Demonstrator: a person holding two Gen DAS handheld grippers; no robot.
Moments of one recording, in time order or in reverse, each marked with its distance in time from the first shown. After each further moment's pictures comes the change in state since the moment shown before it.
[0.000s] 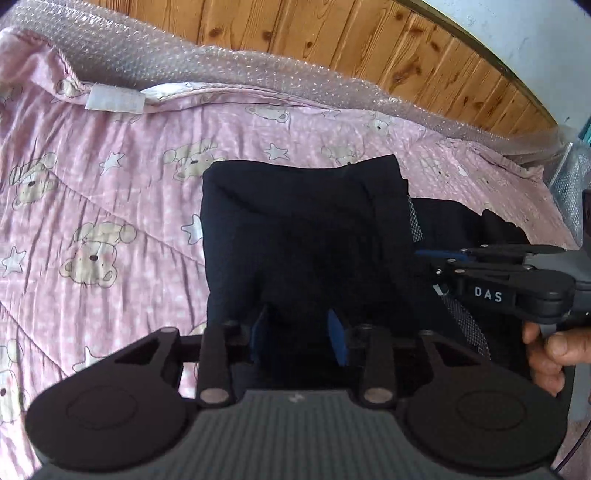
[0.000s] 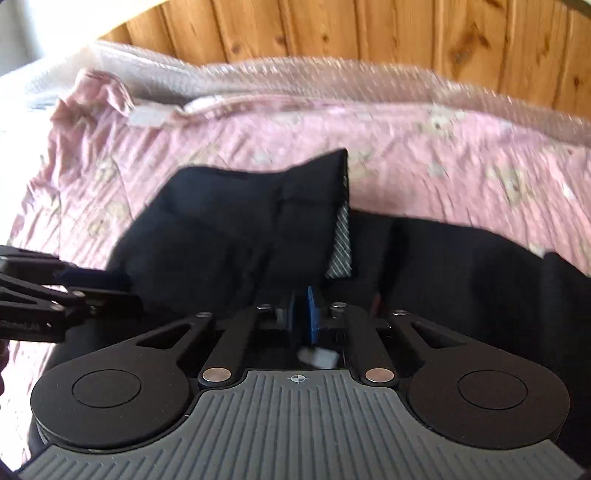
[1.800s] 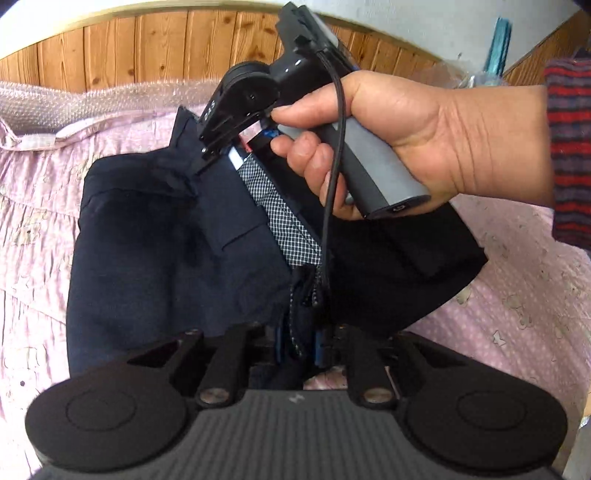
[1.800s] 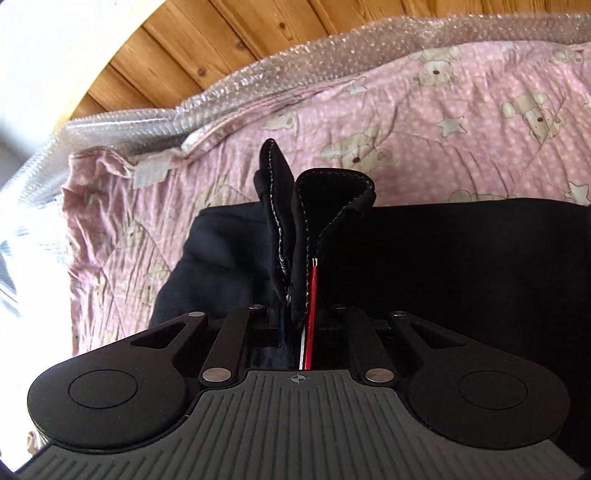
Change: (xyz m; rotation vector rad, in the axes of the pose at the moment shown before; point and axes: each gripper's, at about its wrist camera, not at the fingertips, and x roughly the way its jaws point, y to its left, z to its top) left arm -0.048 -0.122 -0.089 0.231 -0.026 -0.062; right arm 0.032 -0.015 0.013 0.288 0.111 0.193
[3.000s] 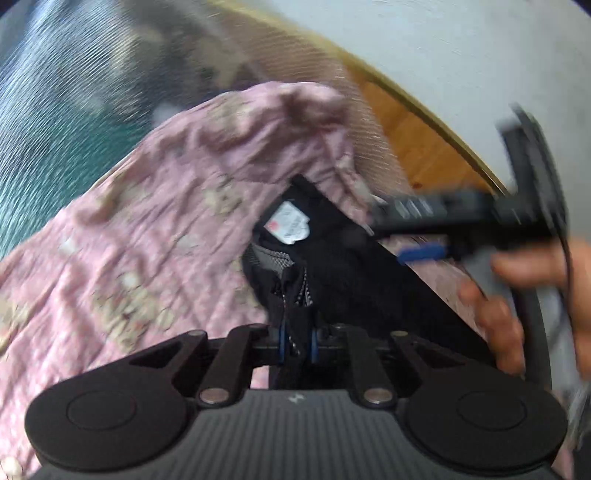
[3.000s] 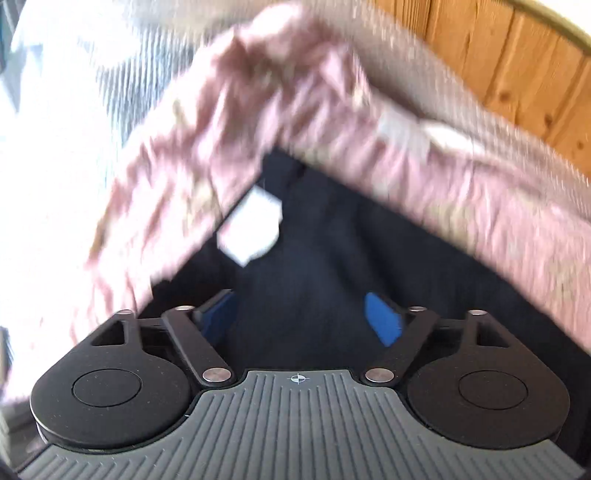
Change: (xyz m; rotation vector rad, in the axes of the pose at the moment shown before) left arm -0.135 0.228 -0.044 -0.646 -0.336 0.265; right arm 0.069 0.291 0.048 -0.547 0.127 -0.136
